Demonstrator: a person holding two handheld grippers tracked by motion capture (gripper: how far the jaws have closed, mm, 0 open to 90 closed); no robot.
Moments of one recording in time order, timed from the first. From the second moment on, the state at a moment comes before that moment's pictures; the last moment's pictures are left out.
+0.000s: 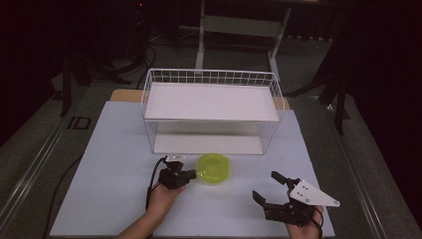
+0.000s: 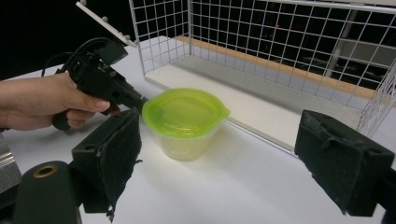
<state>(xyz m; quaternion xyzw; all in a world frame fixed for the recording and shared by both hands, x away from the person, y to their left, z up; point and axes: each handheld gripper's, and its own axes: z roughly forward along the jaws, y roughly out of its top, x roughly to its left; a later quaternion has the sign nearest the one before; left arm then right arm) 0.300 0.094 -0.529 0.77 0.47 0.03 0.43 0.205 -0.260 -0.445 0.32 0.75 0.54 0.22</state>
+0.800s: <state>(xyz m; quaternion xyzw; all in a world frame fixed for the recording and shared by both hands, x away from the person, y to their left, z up) 0.233 0.140 -0.488 0.78 0.39 0.08 0.48 0.205 -0.251 -0.448 0.31 0.76 0.53 0.21</state>
